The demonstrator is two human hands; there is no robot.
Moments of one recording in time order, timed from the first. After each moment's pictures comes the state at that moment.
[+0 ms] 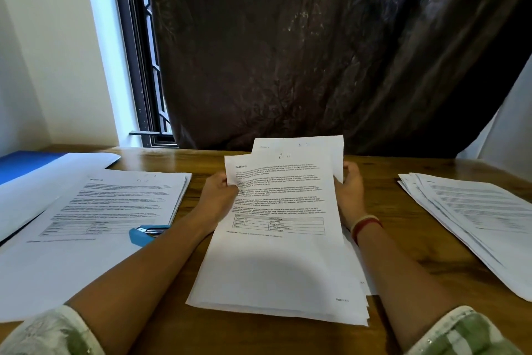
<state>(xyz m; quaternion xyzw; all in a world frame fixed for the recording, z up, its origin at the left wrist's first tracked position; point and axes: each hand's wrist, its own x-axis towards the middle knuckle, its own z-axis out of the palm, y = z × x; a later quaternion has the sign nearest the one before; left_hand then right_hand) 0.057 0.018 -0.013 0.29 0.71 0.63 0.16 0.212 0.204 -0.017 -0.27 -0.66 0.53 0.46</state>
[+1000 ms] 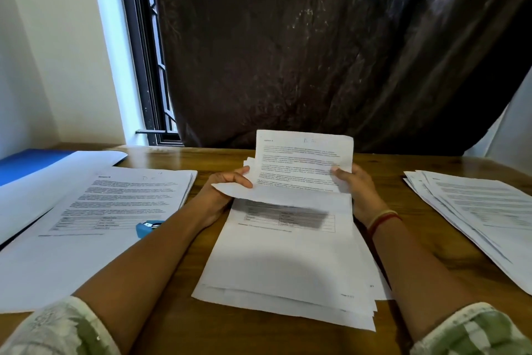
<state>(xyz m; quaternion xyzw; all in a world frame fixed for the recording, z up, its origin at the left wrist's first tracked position) 0.047 0.006 -0.014 0.36 0.58 0.69 0.25 0.218 0.224 -0.012 -0.23 -0.58 0.69 0.37</state>
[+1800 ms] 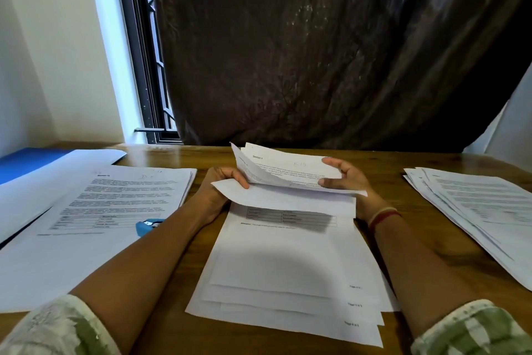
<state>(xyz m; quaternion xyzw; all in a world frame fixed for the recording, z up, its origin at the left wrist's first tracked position) 0.048 0.004 -0.011 0.39 0.55 0.71 0.23 0.223 0.216 -0.008 -0.21 -0.67 0.65 0.29</state>
